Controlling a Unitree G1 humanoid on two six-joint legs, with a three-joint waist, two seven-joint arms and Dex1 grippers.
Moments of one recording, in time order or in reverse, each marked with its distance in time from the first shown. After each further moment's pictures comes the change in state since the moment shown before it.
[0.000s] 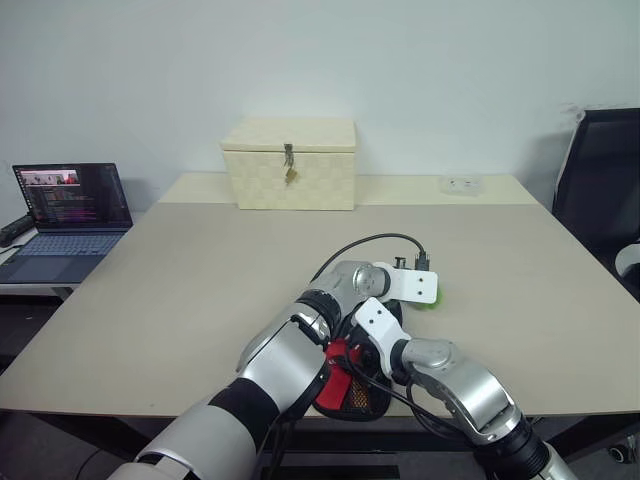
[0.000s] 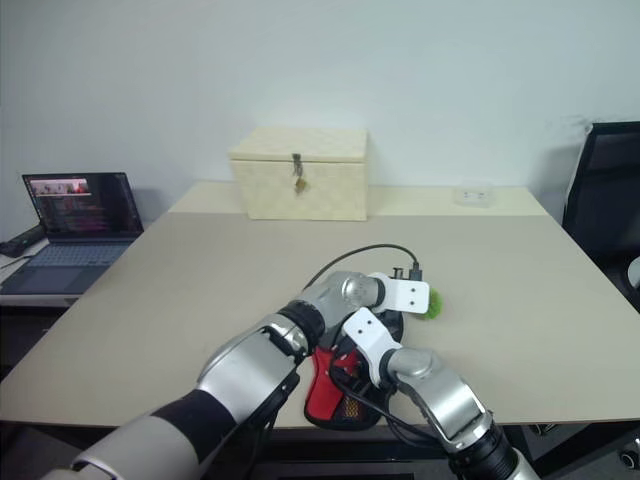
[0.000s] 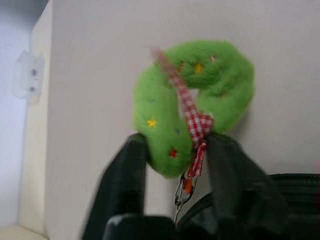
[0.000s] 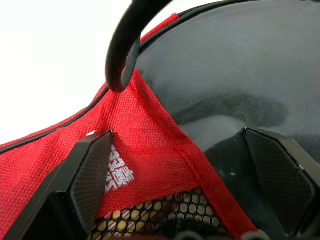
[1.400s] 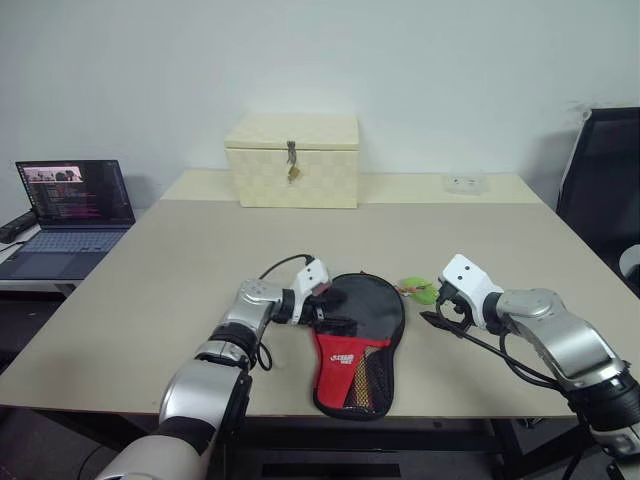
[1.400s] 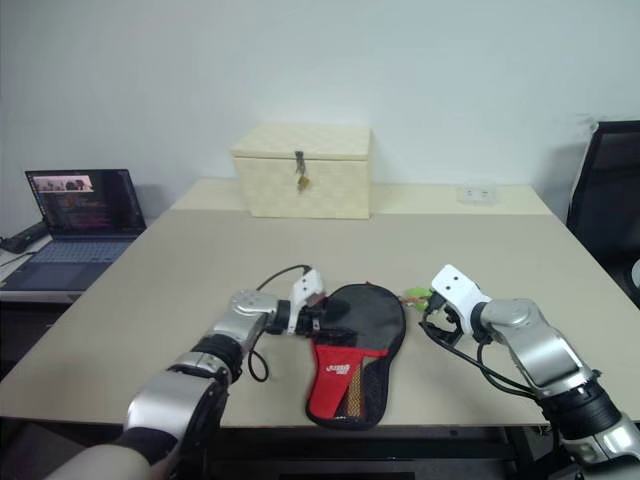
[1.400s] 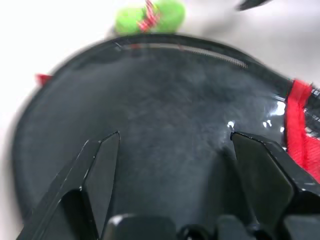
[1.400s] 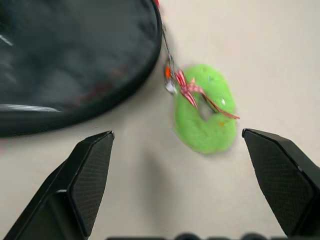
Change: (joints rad) left arm 0.319 0.310 0.366 -0.176 -0.498 0.123 -0.690; right arm -0.166 -0.466 -0.151 0.285 -0.028 -0.351 0.247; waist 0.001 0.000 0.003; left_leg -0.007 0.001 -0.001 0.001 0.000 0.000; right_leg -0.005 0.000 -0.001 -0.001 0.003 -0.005
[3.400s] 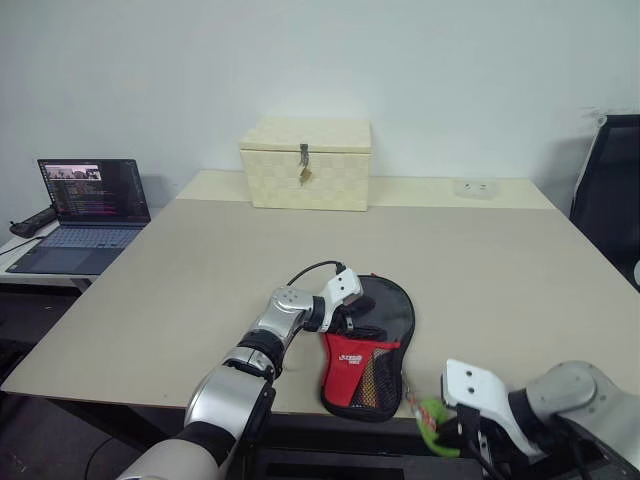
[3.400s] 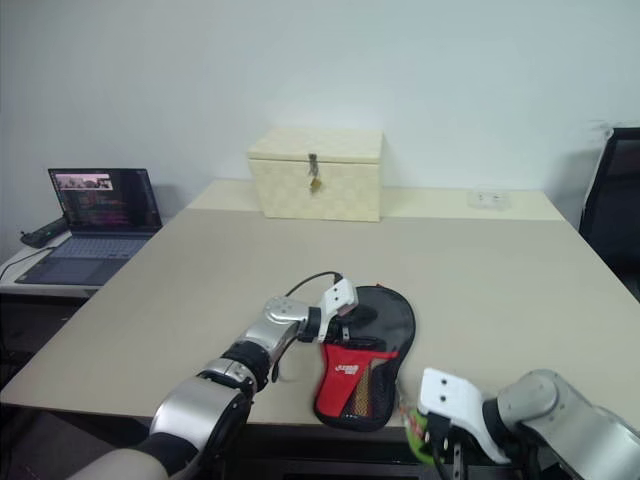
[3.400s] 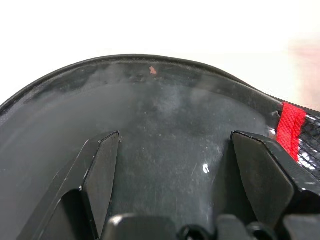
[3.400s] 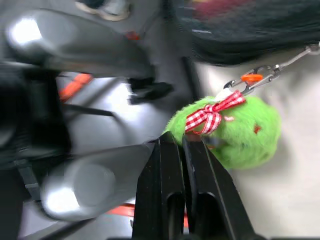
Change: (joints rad) left arm 0.010 -0.112 -0.074 -0.027 0.003 -0.008 0.085; right arm 0.442 -0.266 -0.082 -0.933 0.371 0.578 0.352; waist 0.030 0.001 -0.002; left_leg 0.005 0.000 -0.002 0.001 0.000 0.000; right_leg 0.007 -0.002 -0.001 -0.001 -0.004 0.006
